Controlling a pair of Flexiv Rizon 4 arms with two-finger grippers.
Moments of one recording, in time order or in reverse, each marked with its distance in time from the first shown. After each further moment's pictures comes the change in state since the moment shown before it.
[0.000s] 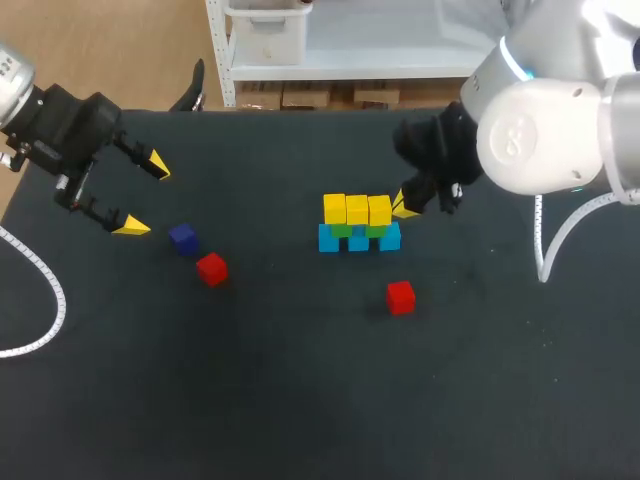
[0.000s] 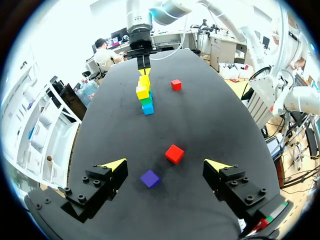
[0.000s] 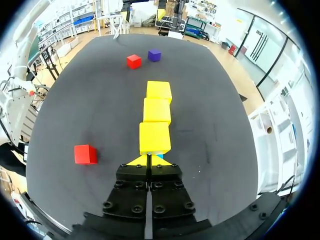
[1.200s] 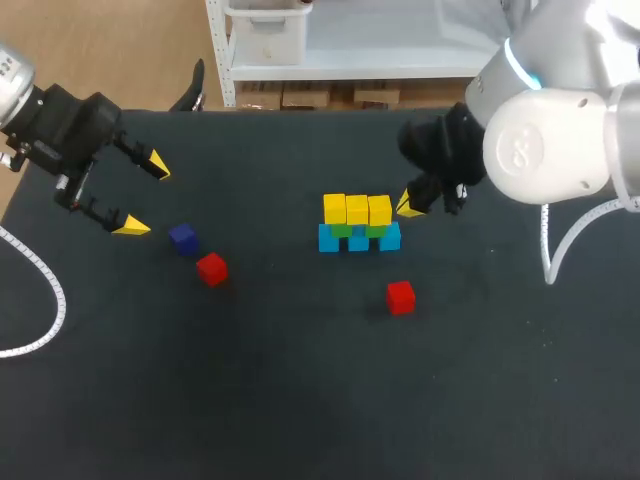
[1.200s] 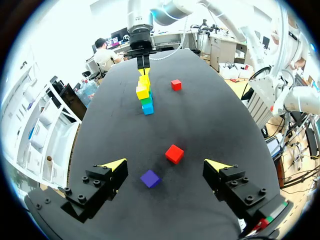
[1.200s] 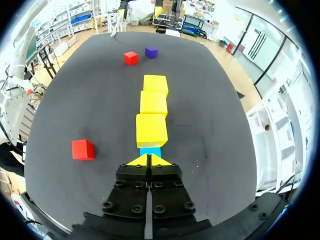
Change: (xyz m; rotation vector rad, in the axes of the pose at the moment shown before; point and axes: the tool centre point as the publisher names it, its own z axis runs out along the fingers) left arm 0.000 0.000 0.000 0.000 0.000 0.000; right arm 0.008 -0.003 -0.002 0.021 0.015 0.008
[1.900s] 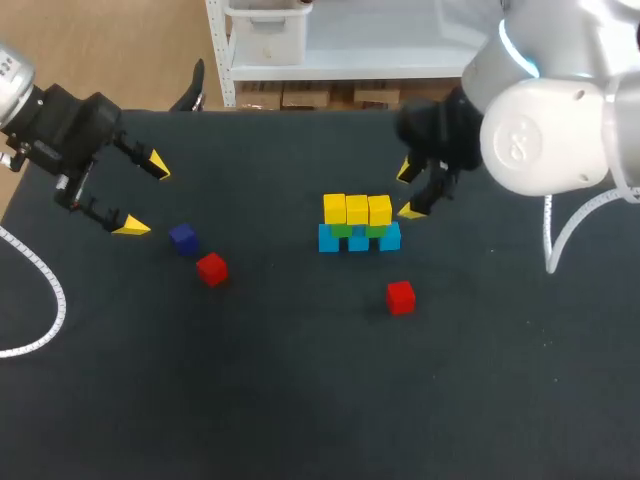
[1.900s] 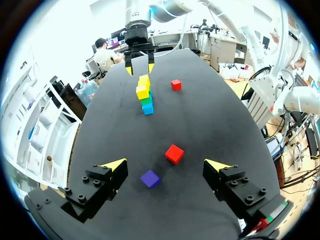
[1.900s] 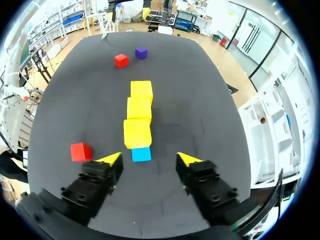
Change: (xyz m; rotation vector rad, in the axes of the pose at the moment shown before) left arm 0.000 0.000 0.000 0.000 0.000 0.000; right arm -0.003 -0.013 -0.016 0.038 0.036 0.046
